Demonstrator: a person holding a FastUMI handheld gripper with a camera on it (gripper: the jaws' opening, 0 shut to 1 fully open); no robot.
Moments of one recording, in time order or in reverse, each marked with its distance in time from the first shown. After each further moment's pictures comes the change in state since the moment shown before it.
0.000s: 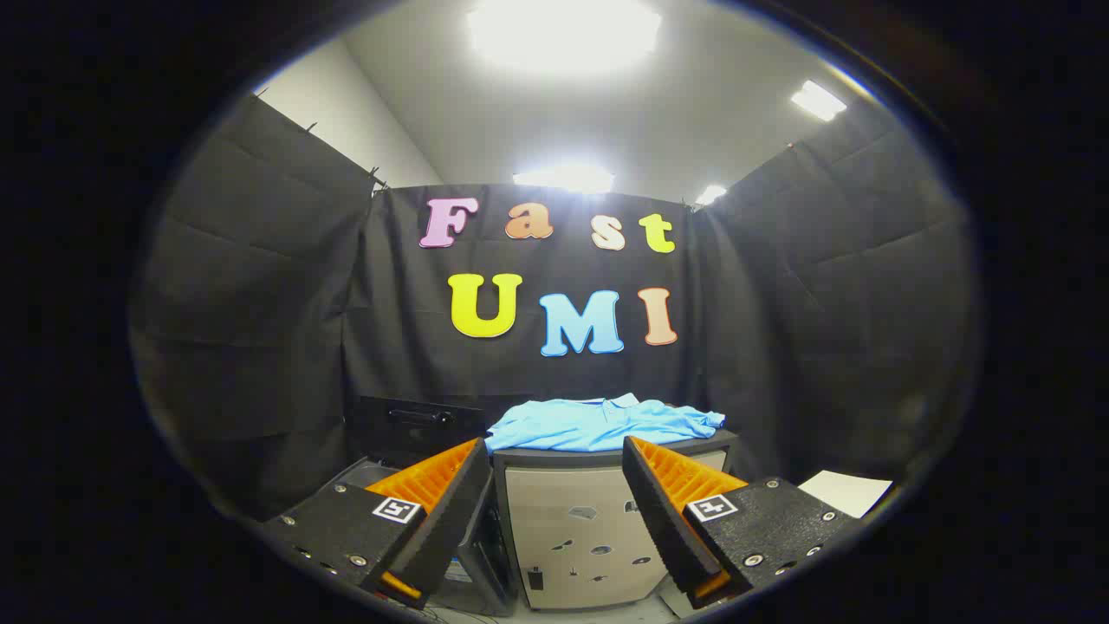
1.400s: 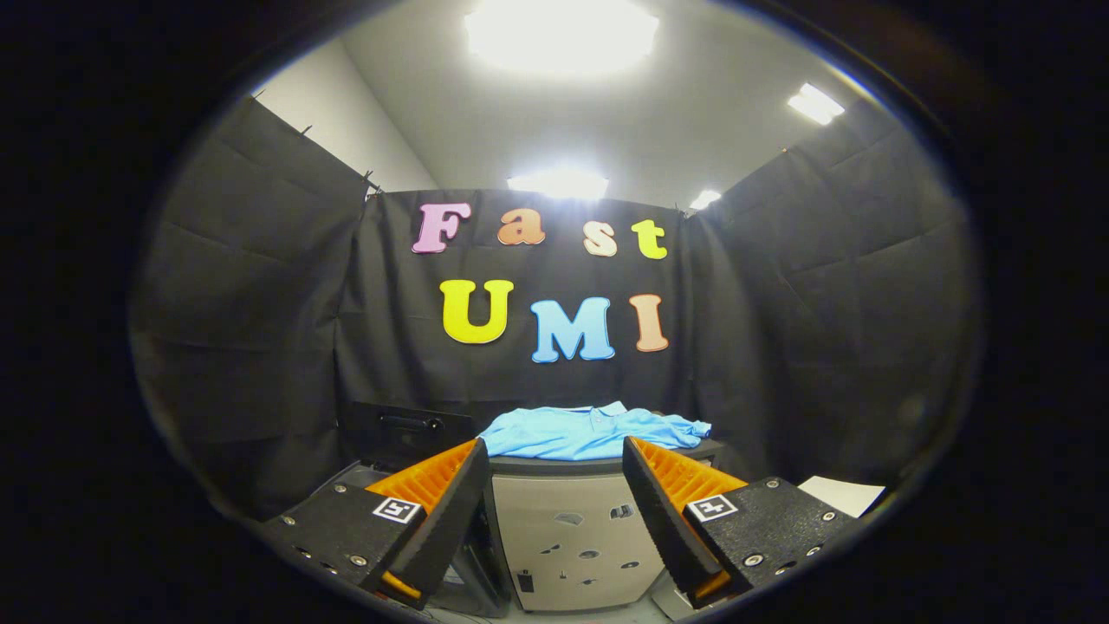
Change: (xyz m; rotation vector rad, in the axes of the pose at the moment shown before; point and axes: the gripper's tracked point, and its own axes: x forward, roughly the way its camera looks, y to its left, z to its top) arm 0.002 -0.024 0.018 0.000 -0.018 -0.022
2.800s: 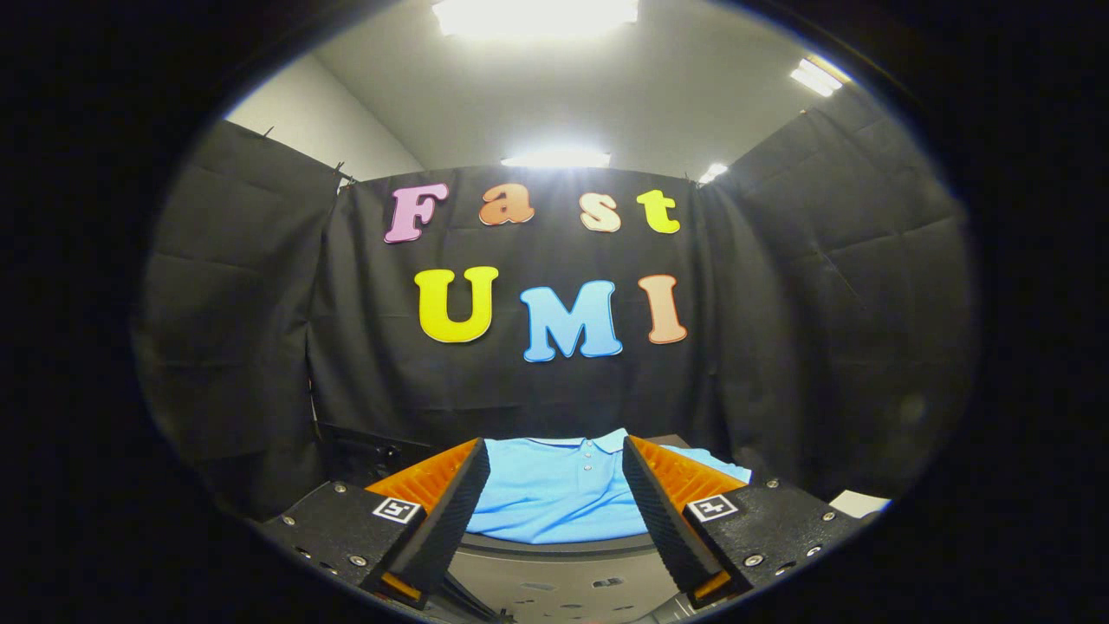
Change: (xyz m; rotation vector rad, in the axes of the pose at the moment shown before) arm 0.200 -0.053 0.007 0.038 0.078 0.054
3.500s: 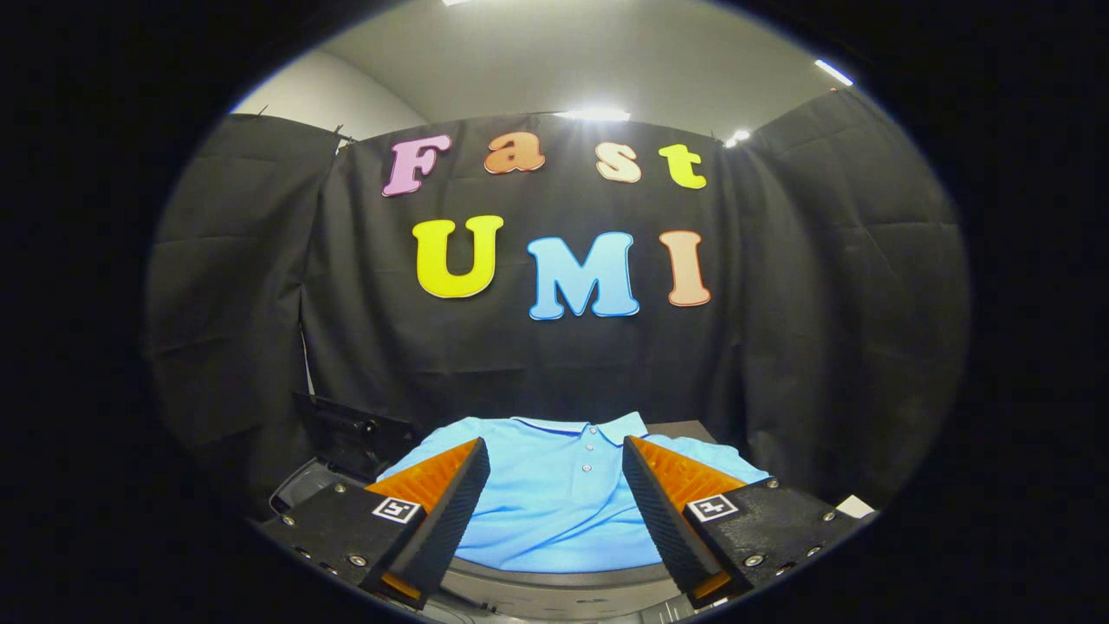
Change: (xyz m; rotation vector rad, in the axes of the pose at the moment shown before) arm 0.091 -0.014 -0.035 -0.023 0.182 0.050
